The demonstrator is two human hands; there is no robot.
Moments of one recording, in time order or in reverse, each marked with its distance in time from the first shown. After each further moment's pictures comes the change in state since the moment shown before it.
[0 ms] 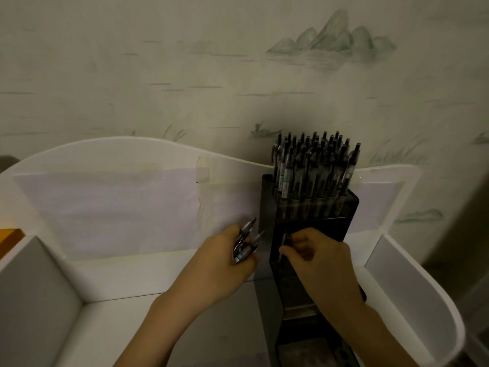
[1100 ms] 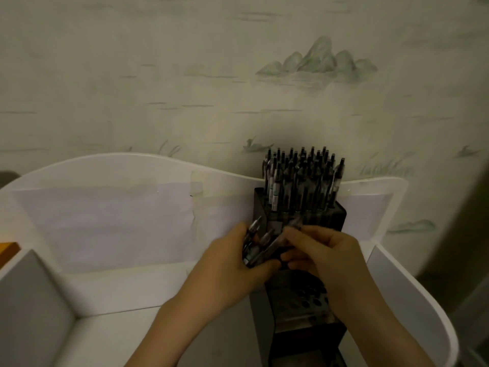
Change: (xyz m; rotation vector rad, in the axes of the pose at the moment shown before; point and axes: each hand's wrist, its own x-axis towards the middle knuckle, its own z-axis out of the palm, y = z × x) left_hand 0.003 0.037 0.001 -0.128 0.012 0.068; right_hand 0.018 -0.043 -0.041 0.734 -0.100 0.444
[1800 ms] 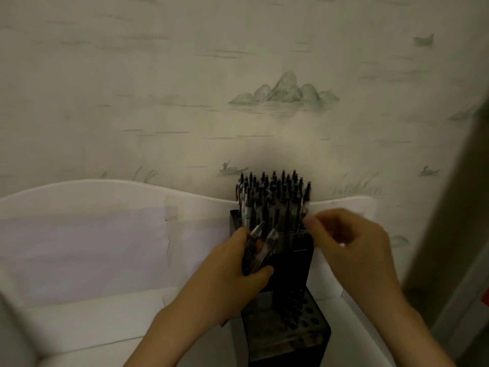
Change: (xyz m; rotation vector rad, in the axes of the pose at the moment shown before) left_hand 0.023 0.040 0.012 -0.007 -0.054 0.104; right_hand 0.016 -0.043 -0.058 -0.569 0.181 -0.604
